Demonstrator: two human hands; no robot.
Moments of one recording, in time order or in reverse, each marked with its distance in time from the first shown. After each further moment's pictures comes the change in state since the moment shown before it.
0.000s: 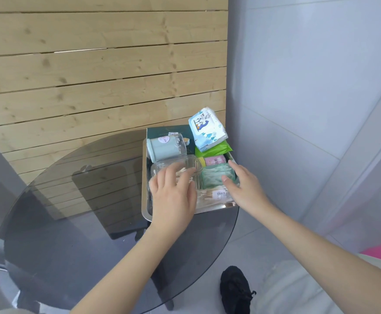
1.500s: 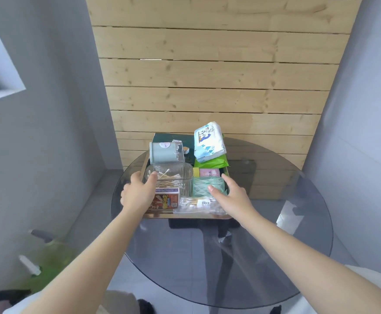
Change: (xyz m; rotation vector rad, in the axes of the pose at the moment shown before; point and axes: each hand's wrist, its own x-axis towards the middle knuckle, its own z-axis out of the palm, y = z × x) left_hand -0.032 -0.200 -0.126 -0.249 -0.160 -1.266; right_hand -0.010 -0.161 0.136 0.174 -0.383 -0.015
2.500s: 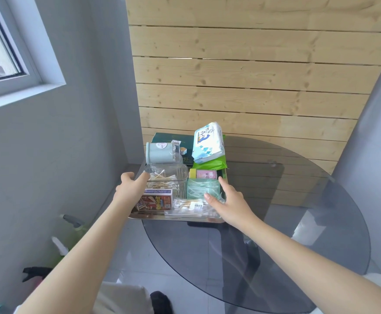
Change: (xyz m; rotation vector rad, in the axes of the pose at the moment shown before) left_hand 0.014 -0.035 -0.071 -0.086 -0.029 -0.170; right_hand -0.012 -0.026 0.052 -0.085 -0.183 -0.154
